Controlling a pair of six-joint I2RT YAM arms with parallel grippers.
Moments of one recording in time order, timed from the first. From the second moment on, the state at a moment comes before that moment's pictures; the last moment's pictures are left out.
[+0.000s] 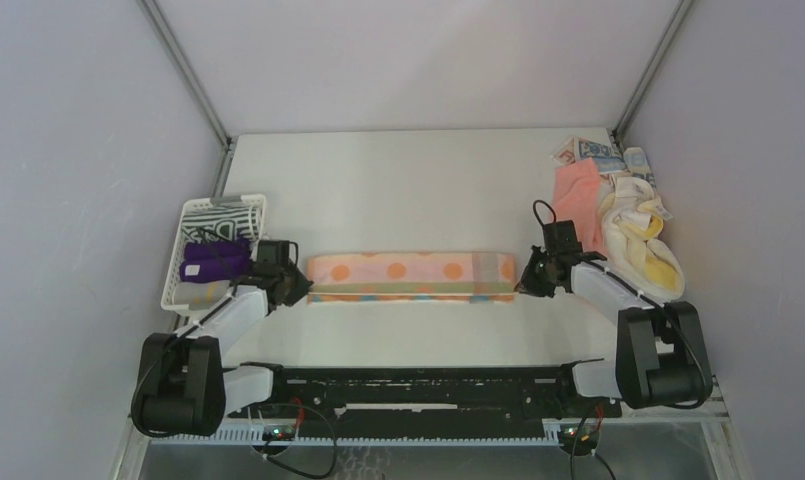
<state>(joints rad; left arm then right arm) -0.09 1.18 0.47 -0.26 -0.08 -0.77 0.11 1.31 0.62 -0.42 -0.14 0.61</state>
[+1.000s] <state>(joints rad) -0.12 1.39 0.73 -0.25 -0.07 -0.78 0.03 1.53 0.86 -0.42 -0.11 0.64</state>
